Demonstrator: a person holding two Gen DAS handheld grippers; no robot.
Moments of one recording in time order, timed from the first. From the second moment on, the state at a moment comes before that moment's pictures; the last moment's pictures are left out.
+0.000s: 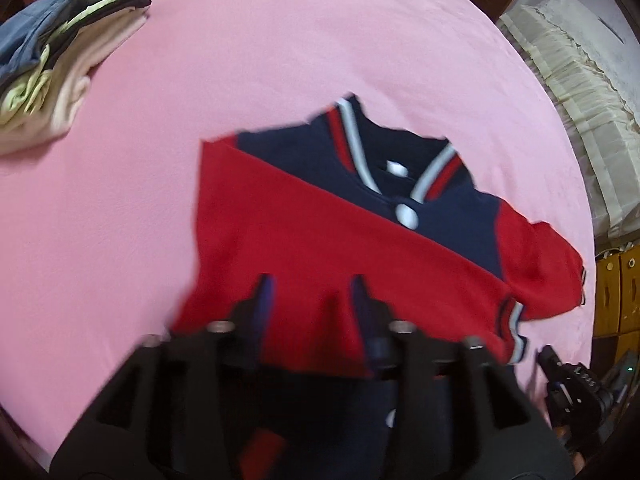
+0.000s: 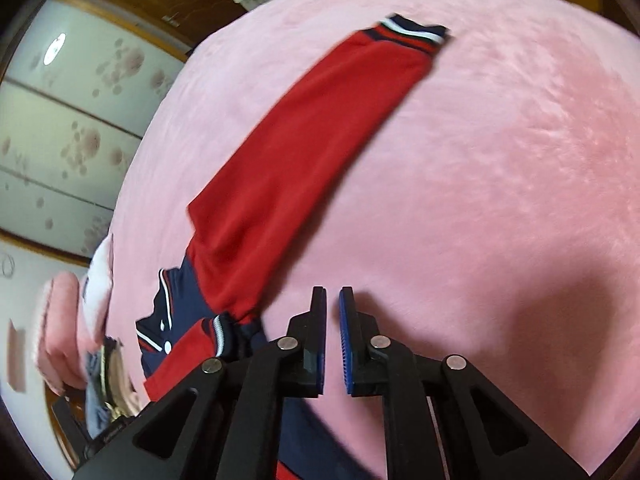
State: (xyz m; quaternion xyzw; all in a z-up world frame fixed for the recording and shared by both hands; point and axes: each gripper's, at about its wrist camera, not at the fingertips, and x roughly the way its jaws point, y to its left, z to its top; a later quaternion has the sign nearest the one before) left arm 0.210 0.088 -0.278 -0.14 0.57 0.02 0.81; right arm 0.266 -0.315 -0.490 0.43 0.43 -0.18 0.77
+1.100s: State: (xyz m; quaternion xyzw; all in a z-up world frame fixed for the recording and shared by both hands) left arm 0.220 -0.124 -0.275 -0.14 0.59 0.06 0.79; right arm 0.341 -0.532 -0.489 0.50 0.41 -0.12 0.75
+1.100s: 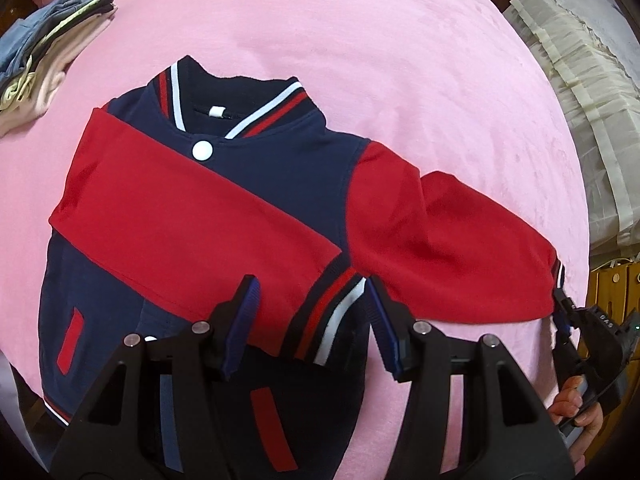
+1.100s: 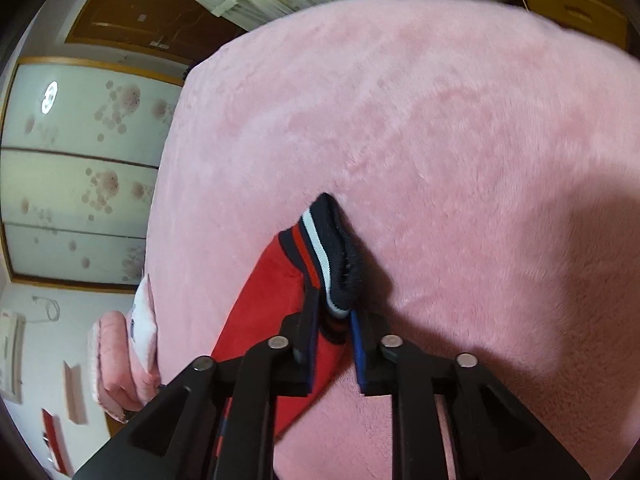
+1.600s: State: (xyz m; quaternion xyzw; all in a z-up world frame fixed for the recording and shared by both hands) left arm 0.179 -0.034 -0.261 -0.20 0.55 0.08 0.80; right arm 0.360 -0.461 -0.372 0.43 0.32 -0.05 0.84
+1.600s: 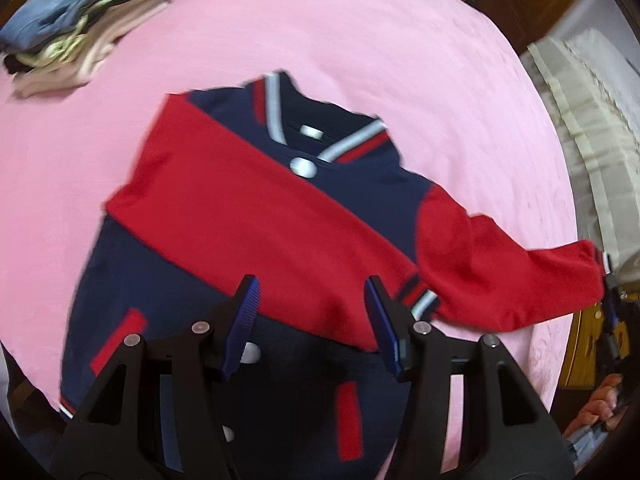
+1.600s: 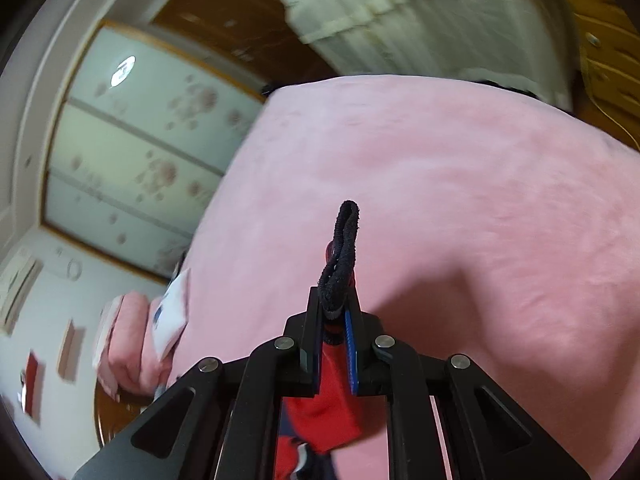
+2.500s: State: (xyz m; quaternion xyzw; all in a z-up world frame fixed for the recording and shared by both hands) left arm 0.138 0.157 -0.264 -0.22 0.55 0.08 0.80; right arm 0.368 -0.081 -0.459 0.18 0.52 0.10 0.83
